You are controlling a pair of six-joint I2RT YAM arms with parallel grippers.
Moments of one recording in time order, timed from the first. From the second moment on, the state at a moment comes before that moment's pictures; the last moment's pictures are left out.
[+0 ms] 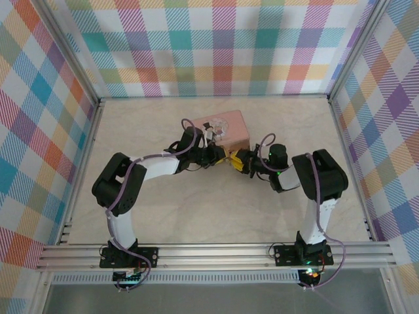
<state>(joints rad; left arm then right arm) -0.58 1.86 1.08 0.15 0.53 -1.01 0.28 1.88 0.58 1.01 -0.85 1.56</state>
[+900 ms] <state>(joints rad) -0.58 1.81 1.10 -0.01 0.52 -0.97 0.56 1.39 0.78 -0.18 -0.30 0.41</state>
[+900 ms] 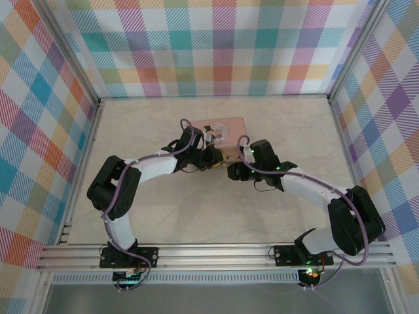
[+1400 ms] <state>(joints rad) -0.58 1.81 1.12 -0.04 0.54 -0.97 0.63 1.52 0.91 -0.18 -0.17 0.26</state>
